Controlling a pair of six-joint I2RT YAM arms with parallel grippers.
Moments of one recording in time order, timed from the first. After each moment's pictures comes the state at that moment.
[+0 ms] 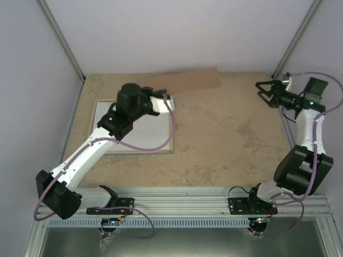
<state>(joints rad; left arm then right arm) -0.57 1.27 1.26 -0.20 0.10 1.07 -0.46 1.53 1.32 -0.46 -1.25 0.39</state>
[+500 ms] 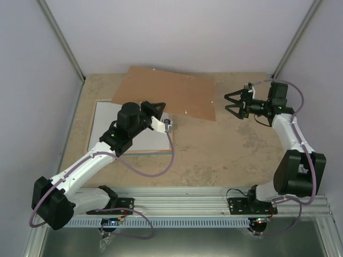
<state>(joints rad) -0.61 1.14 0.87 0.04 0.05 1.57 -0.13 1.44 1.10 -0.32 -1.30 0.68</state>
